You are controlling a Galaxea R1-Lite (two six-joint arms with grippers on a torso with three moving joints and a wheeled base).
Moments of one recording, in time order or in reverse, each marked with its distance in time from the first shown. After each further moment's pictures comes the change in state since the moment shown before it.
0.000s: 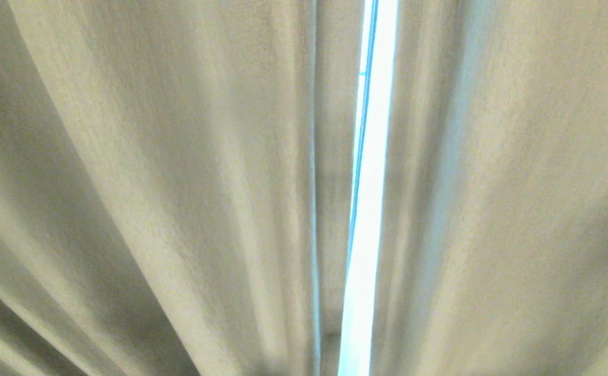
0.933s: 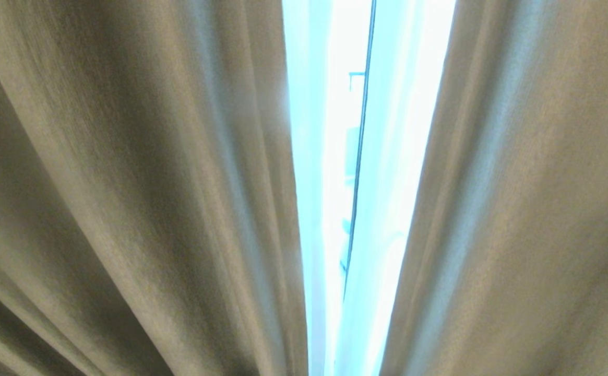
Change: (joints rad) left arm 0.000 0.000 0.000 0.000 0.000 0.000; right arm -0.070 0.038 0.000 0.005 0.044 -0.001
